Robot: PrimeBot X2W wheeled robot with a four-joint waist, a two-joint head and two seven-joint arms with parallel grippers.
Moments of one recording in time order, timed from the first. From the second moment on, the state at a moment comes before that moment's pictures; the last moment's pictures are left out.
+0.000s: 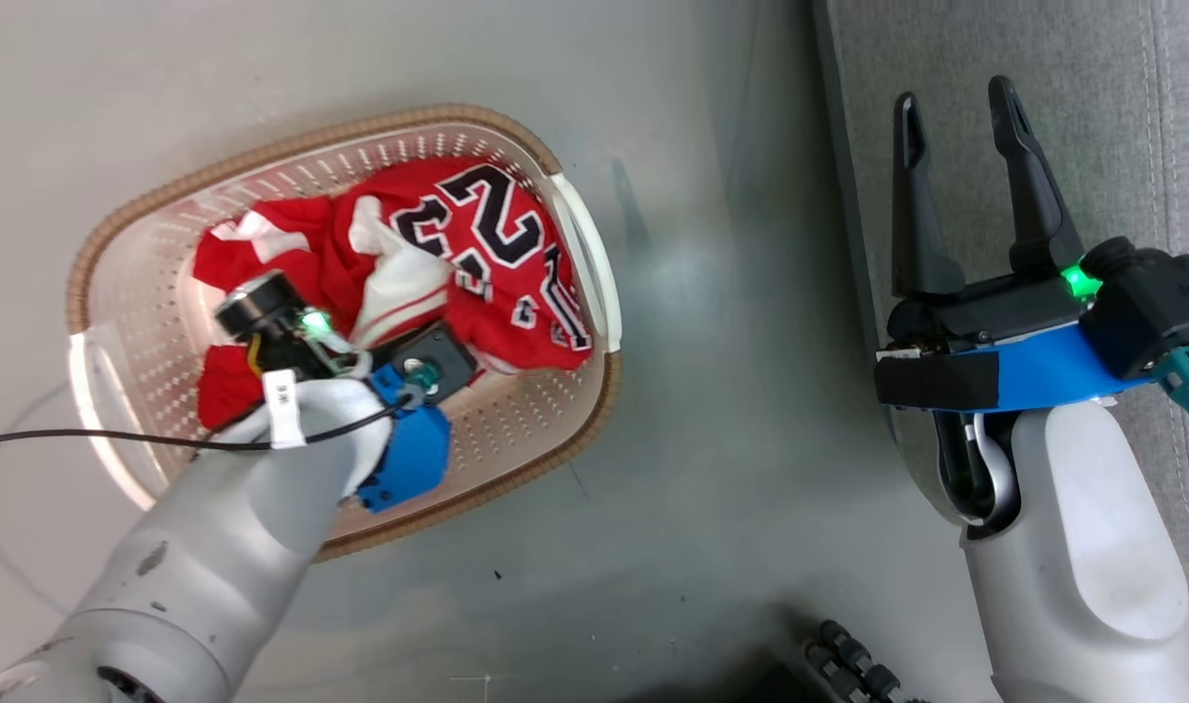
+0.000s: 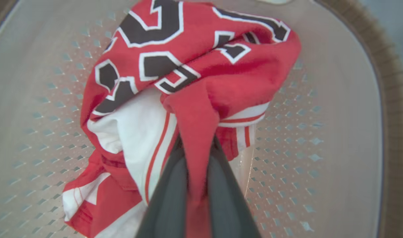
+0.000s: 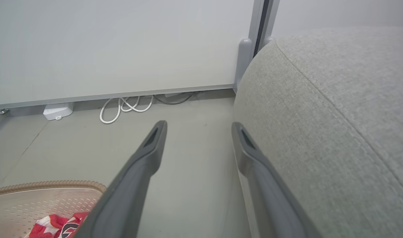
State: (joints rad) left arm -1.05 0.16 -1.13 1.22 -0.19 -0.13 -0.26; right arm -0.54 -0.05 0.06 0.15 0.13 0.13 -0.26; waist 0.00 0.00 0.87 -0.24
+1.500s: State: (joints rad) left arm -0.77 0.13 -0.81 0.59 -0.25 -0.09 -0.26; right arm -0.16 -0.06 -0.02 0.26 0.06 0.13 -0.26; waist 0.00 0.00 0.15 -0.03
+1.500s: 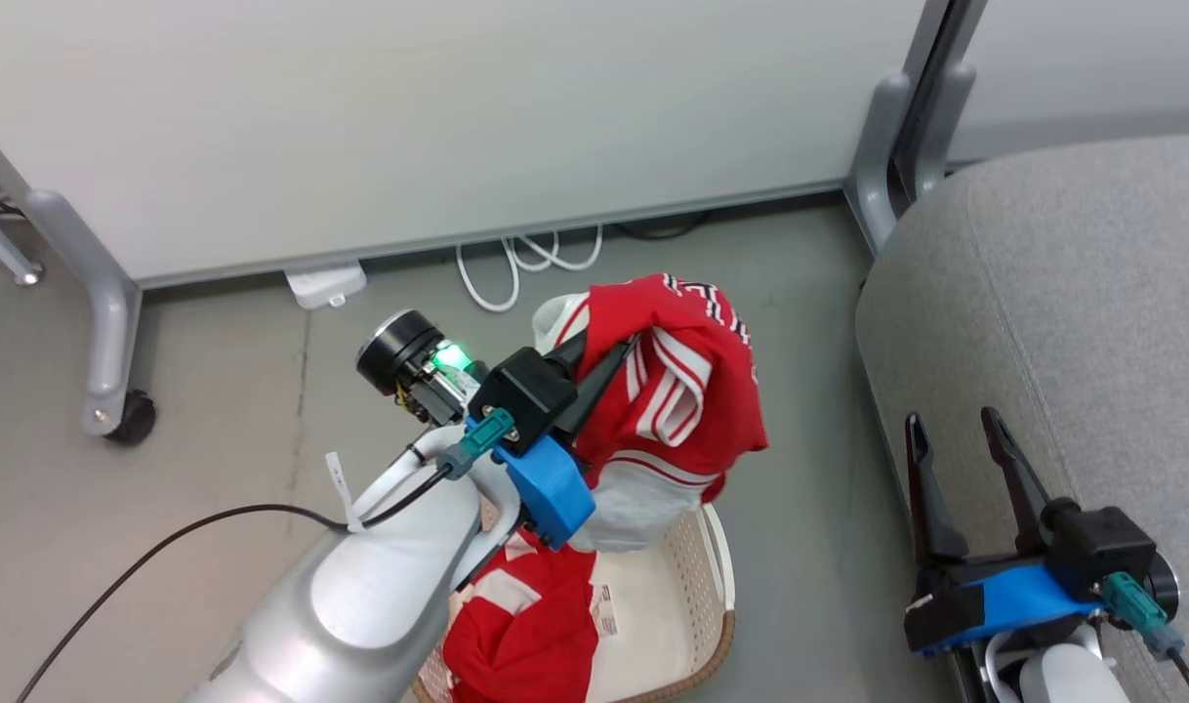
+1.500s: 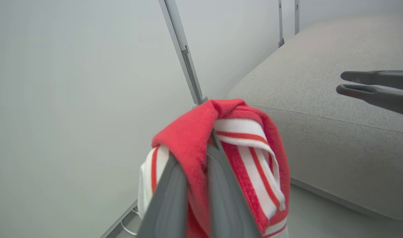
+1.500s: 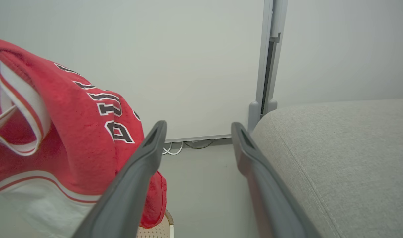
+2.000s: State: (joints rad) left arm -0.76 0.10 -0.82 0.59 -0.26 -0.11 -0.26; right arm -0.05 -0.05 -0.03 0.27 0.06 0.13 -0.26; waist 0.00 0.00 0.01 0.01
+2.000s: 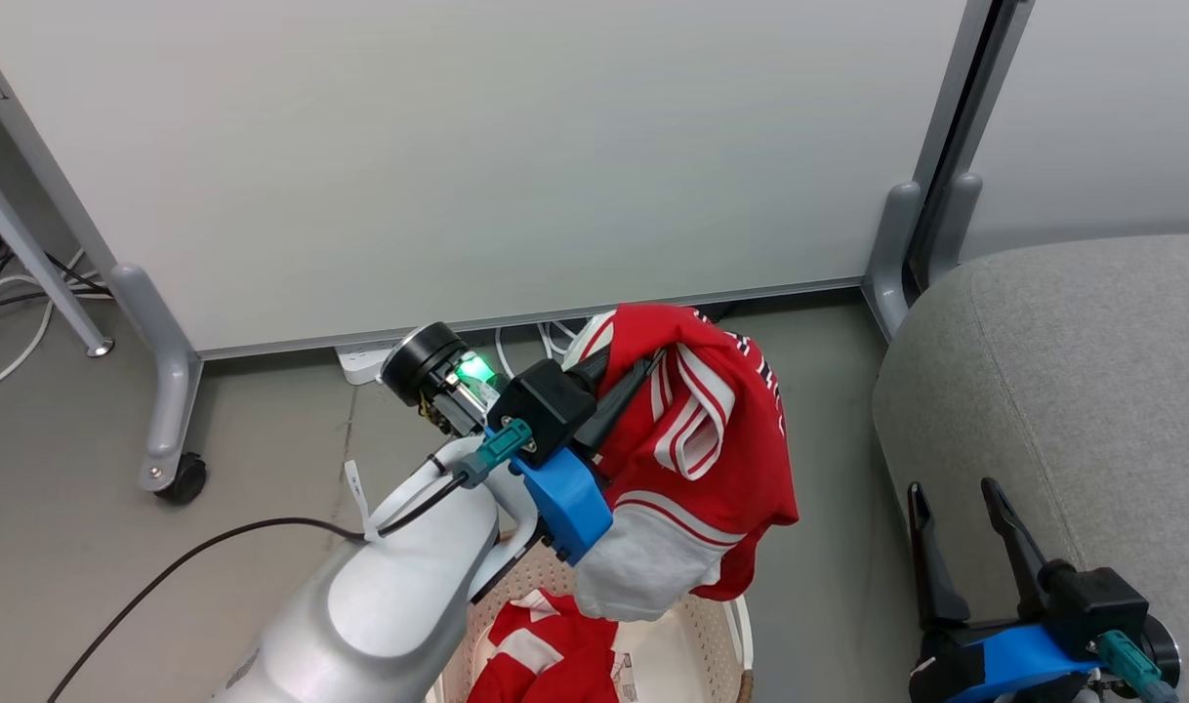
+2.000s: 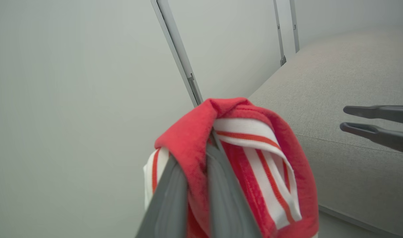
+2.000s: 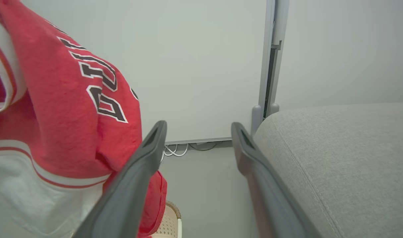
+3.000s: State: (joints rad) left arm -0.74 0.09 -0.81 0.60 -0.26 -0.12 -0.26; right arm -0.13 -0.09 0.28 0.28 0.07 0.13 -0.26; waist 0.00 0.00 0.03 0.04
